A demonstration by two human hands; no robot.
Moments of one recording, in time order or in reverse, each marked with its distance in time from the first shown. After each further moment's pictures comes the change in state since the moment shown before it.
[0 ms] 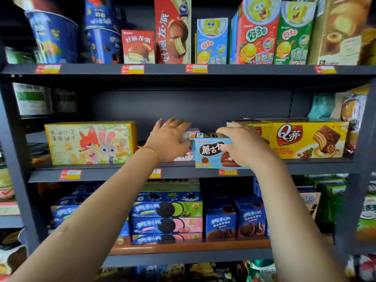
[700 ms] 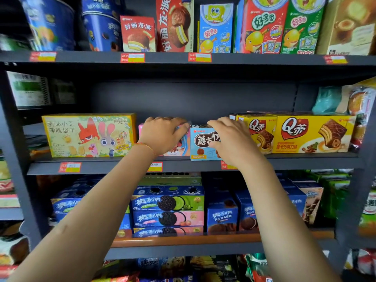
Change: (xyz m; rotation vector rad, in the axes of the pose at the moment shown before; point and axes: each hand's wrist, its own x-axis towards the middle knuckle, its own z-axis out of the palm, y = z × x) left_hand -0.005 -0.015 0.008 0.040 0.151 -0.058; right_hand 0.016 -0.012 0.035 -0.072 0.047 -0.083
